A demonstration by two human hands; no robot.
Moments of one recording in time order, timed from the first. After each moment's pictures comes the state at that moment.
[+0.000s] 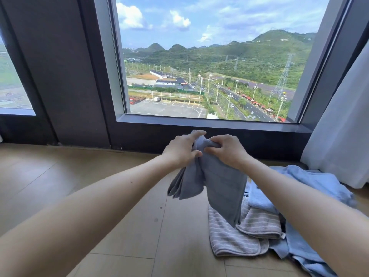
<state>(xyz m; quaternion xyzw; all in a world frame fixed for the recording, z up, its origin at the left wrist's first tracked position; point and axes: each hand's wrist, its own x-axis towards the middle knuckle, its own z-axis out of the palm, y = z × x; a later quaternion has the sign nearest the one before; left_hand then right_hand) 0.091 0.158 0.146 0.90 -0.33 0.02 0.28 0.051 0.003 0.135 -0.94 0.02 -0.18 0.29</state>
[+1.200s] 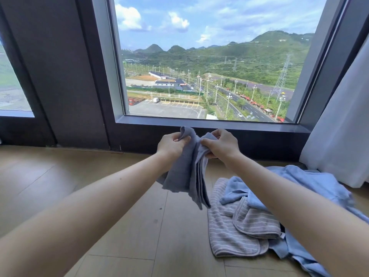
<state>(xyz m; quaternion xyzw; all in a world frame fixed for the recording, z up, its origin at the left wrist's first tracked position) 0.115 0.161 0.128 0.77 -0.15 -0.07 0.62 0.053 0.027 0.146 -0.80 0.16 -0.20 0.54</state>
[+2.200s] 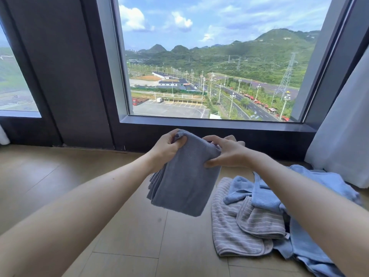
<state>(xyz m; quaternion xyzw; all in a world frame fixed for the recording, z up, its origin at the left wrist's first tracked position) 0.115 0.189 0.129 0.71 -0.30 -0.09 0.64 0.036 0.003 0.152 -0.97 0.03 0.01 0.24</state>
